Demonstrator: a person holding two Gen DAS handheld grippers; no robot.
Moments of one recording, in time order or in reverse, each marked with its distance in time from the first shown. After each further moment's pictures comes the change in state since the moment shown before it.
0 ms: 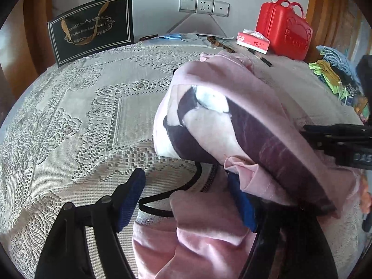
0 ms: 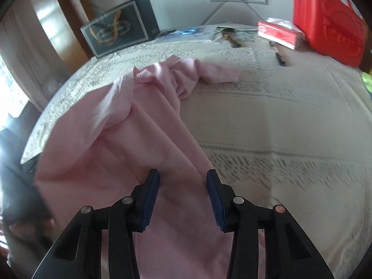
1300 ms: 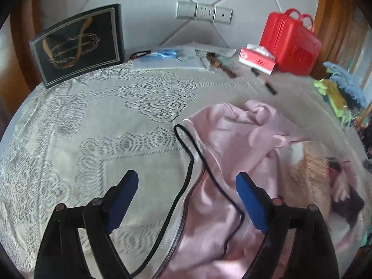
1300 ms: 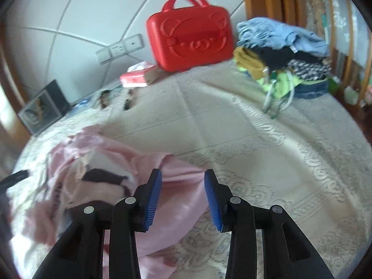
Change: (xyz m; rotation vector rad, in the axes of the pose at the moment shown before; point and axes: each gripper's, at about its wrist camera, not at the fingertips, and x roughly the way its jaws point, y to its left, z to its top) left arm 0.039 -0.024 0.112 -0.013 0.036 0.007; right arm -0.160 -0.197 -0.070 0.368 -0.263 -0.260
